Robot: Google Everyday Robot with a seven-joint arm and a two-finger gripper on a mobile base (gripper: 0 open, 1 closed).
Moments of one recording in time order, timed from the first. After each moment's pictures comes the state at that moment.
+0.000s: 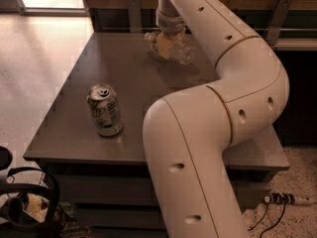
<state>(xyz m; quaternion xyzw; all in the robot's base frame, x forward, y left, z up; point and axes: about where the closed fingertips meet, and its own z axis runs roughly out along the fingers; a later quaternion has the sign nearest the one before) 0.784 -0.060 0.859 -0.41 0.90 -0.05 0.12</state>
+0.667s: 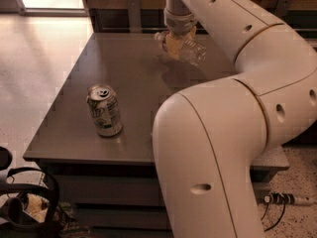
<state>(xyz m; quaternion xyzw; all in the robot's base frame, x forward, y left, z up) 0.755 -0.088 0.874 -0.38 0.91 -0.09 0.11</state>
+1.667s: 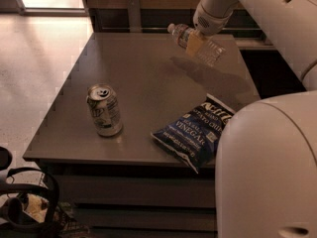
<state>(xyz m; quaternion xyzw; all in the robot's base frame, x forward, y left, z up) 0.738 -0.135 0.891 -0.41 0.89 -0.01 0.21</state>
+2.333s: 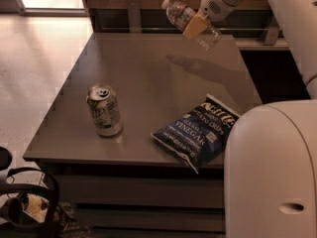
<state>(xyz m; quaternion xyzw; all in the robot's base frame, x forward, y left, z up) 0.765 -0.123 0.938 -0.48 0.81 0.06 0.32</state>
